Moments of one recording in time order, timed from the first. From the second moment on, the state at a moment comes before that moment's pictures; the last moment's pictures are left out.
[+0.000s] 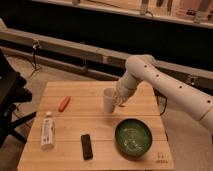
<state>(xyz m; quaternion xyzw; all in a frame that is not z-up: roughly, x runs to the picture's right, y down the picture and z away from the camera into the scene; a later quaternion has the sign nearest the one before) 0.070 0.076 0.747 -0.30 -0.26 -0.18 0.90</state>
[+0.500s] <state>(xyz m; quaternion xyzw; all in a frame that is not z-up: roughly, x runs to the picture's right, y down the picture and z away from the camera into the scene) 0.088 0.082 0.740 -0.30 -0.26 -0.16 0.90</state>
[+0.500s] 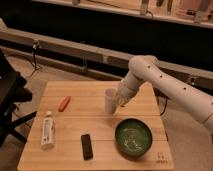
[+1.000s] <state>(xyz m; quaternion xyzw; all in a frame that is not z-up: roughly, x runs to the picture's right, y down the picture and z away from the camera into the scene) 0.100 0.085 0.736 -0.30 -0.26 -0.15 0.90</state>
